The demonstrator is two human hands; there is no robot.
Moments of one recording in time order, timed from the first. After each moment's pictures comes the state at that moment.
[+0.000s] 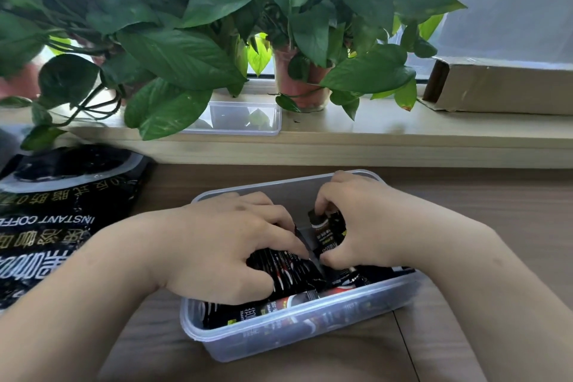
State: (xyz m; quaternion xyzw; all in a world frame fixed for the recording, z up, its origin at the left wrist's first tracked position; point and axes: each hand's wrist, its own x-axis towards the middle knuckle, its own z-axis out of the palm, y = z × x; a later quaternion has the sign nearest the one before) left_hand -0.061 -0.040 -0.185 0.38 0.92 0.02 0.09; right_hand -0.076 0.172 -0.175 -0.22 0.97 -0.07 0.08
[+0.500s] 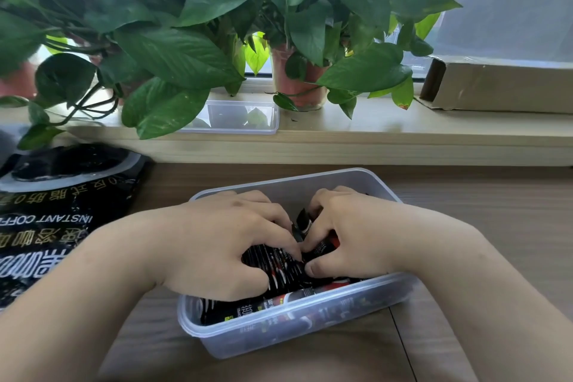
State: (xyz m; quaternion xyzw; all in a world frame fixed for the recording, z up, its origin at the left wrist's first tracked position) left_hand -0.057 -0.040 -0.178 0.38 0.92 0.03 0.11; right_hand -0.071 0.170 -0.183 -0.29 0.94 -0.08 0.12
